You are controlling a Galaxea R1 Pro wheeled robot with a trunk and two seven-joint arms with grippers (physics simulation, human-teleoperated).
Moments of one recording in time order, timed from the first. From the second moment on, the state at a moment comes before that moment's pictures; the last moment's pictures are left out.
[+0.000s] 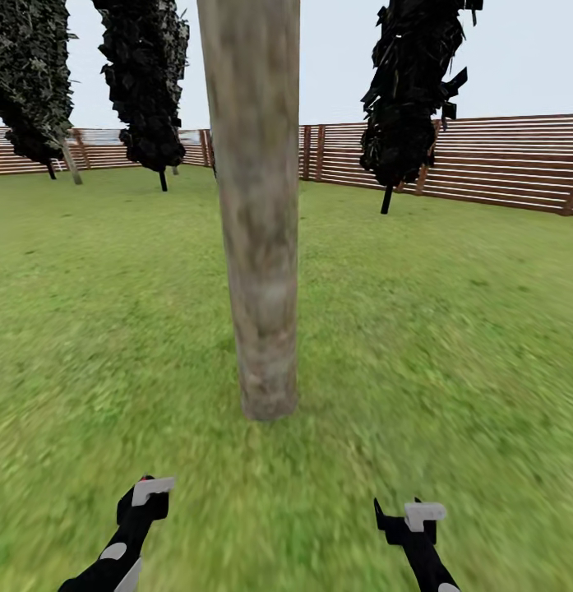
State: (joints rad) left arm -0.51 0.10 0.07 -0.25 -0.01 -0.42 0.08; right arm -0.40 -0.04 -0.02 -0.29 0.01 -0.57 0.00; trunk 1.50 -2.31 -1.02
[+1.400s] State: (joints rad) left arm -0.55 0.16 0.00 -0.42 -0.71 -0.16 -0.90; right arm -0.47 -0.02 0.16 -0.61 0.53 -0.26 0.72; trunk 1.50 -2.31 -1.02
